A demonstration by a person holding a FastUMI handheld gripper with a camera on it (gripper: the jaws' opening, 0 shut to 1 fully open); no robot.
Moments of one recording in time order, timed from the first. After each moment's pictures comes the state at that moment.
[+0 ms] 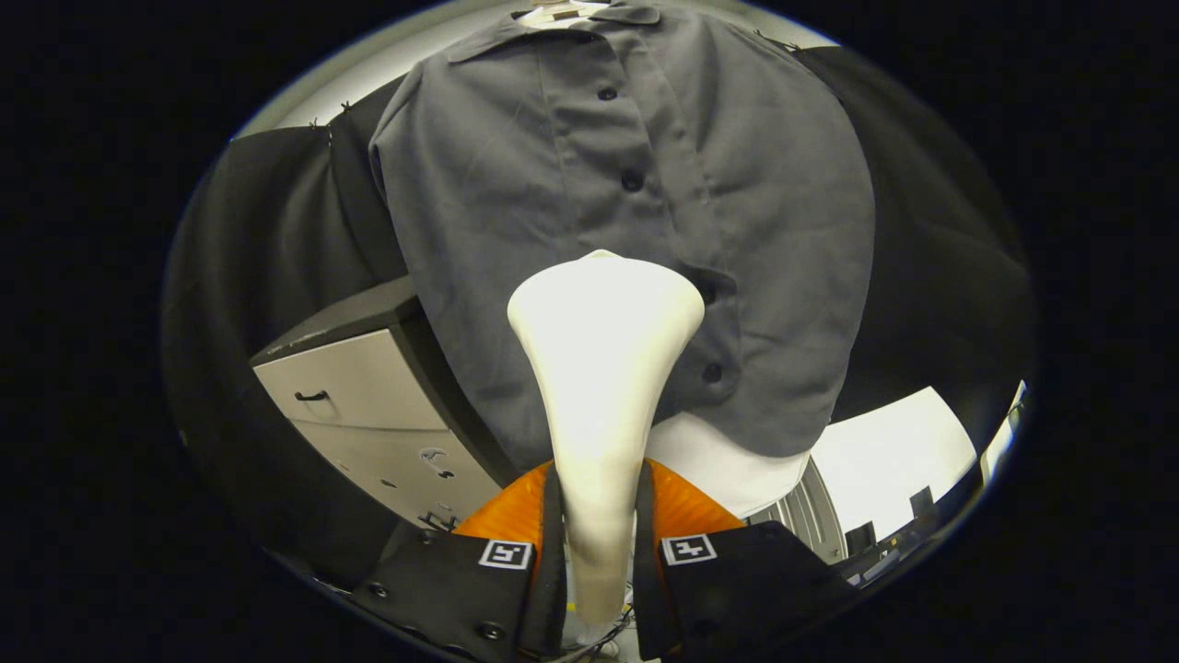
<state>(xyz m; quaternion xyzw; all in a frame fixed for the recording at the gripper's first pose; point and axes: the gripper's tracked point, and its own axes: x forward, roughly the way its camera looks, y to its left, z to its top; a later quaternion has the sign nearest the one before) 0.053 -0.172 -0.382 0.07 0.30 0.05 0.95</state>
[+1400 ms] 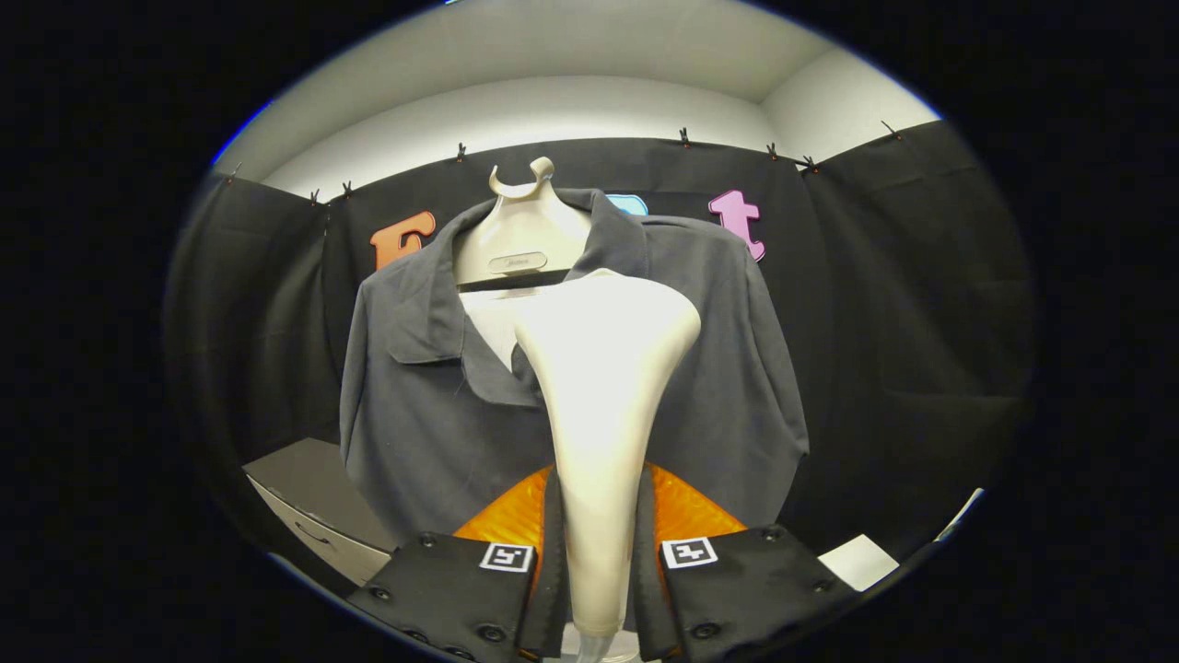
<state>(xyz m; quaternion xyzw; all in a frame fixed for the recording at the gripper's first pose) 0.174 -0.254 -0.102 0.01 0.09 0.00 1.00</state>
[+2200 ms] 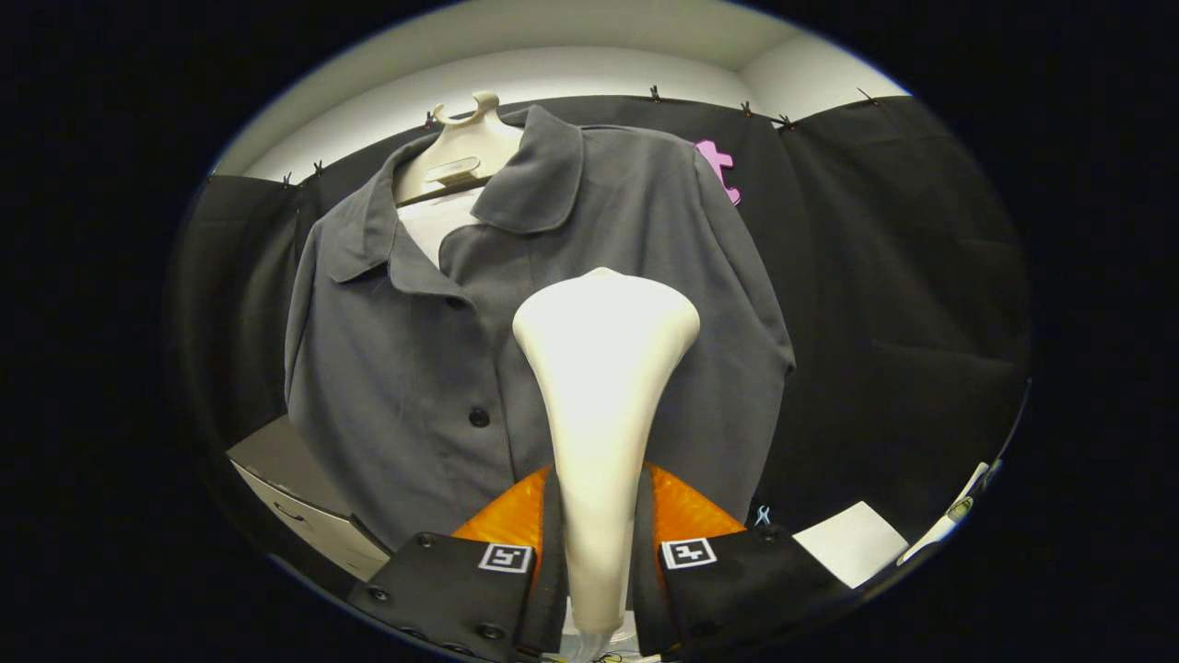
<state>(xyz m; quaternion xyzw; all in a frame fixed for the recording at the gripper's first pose) 0.166 -0.287 -0.193 0.03 0.17 -0.02 0.99</state>
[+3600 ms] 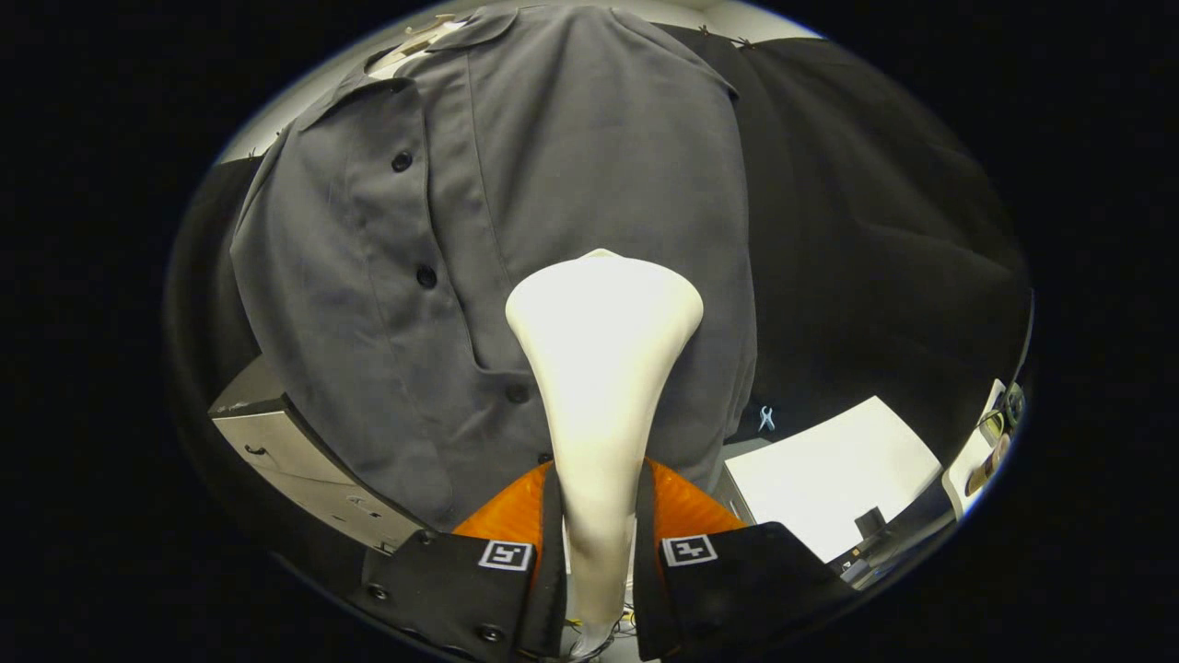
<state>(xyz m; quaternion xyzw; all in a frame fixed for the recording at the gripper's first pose) 0.097 -0.302 -0.381 0.08 0.31 -0.05 0.95</state>
